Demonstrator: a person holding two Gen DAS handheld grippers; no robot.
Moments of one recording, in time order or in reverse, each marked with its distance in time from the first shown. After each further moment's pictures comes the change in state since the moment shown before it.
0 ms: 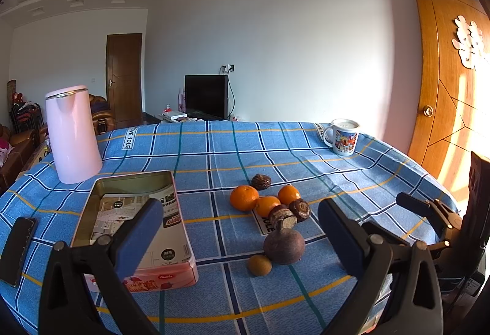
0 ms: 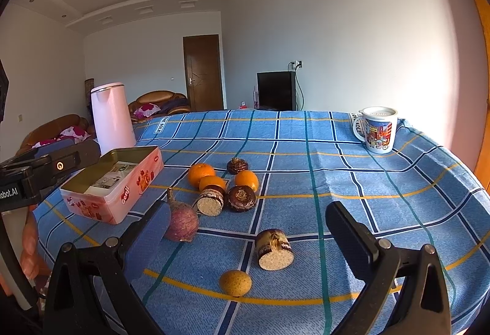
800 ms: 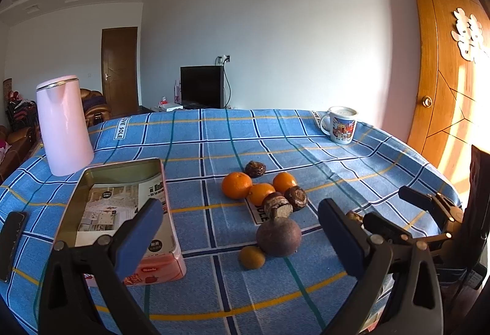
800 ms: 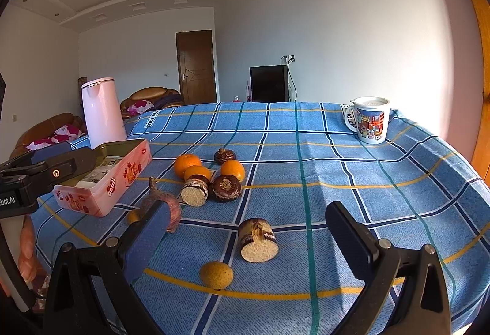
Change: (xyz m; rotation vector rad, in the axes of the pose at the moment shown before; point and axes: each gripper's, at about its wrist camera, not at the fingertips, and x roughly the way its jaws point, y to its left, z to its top) left arm 0.017 -0.012 -0.012 0.013 0.048 -0.013; right arm 0.008 -0.016 -0.010 0.017 0.026 -0.033
